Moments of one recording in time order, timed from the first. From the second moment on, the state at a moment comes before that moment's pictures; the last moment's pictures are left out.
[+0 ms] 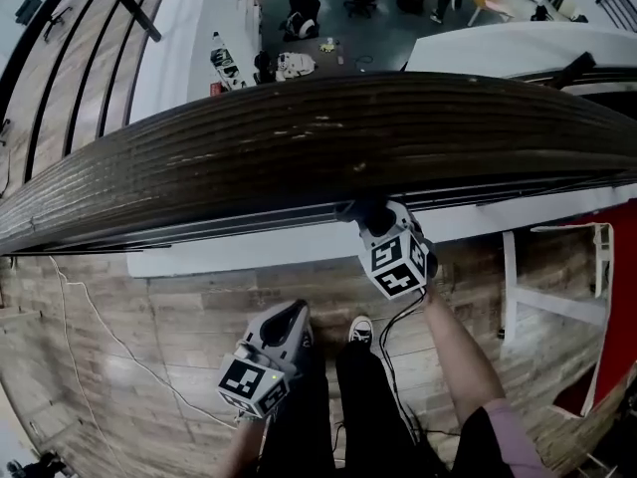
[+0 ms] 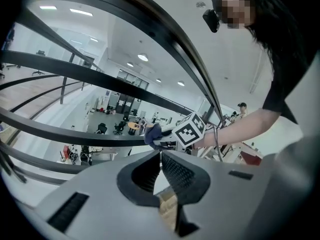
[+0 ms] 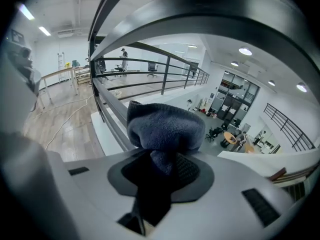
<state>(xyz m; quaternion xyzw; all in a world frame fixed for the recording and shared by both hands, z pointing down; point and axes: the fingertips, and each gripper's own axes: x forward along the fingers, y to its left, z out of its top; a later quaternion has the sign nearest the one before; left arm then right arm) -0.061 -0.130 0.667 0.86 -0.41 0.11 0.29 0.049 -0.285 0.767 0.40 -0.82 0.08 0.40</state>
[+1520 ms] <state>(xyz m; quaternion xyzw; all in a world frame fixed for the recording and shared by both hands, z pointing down) 0.053 -0.117 0.623 0.88 -0.37 0.11 0.27 0.320 -0.242 0.727 0.57 -0.74 0.19 0.31</state>
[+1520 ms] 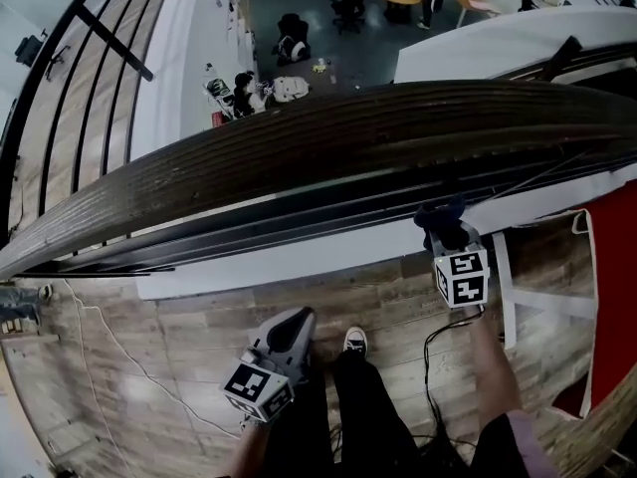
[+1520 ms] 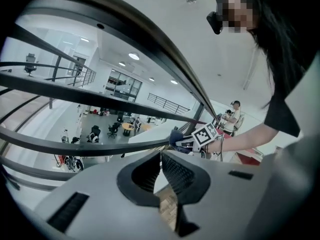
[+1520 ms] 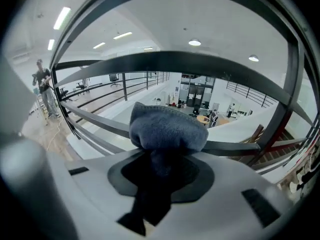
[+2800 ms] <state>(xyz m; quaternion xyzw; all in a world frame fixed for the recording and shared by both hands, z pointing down) -0.140 0.100 0.453 0.91 -0.35 0.05 0.21 0.027 0.117 0.474 0.62 -0.73 0.28 0.09</state>
